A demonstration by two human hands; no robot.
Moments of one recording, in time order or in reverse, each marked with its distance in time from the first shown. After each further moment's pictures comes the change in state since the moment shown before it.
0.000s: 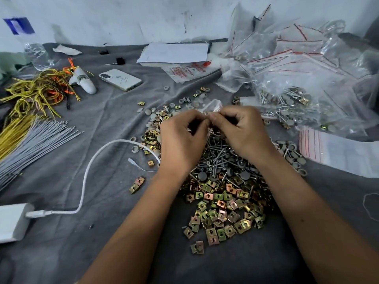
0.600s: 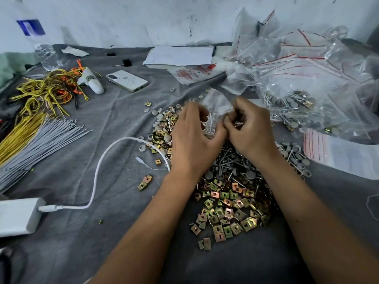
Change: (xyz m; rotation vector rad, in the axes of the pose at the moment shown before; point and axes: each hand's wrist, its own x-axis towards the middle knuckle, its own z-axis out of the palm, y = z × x) left_hand -0.006 0.006 0.010 0.145 0.124 0.059; right_hand 0.000 -0.005 0.003 -0.213 0.172 -0.134
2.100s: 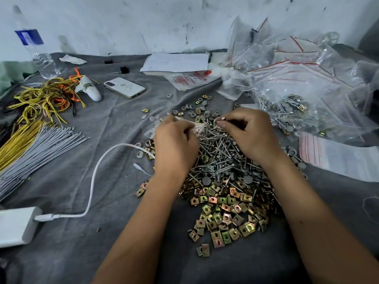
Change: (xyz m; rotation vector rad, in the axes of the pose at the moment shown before) left_hand 0.010 -0.016 -0.019 0.176 -0.070 -0.115; right_hand 0.006 0.011 -0.013 -0.005 -0.126 0.145
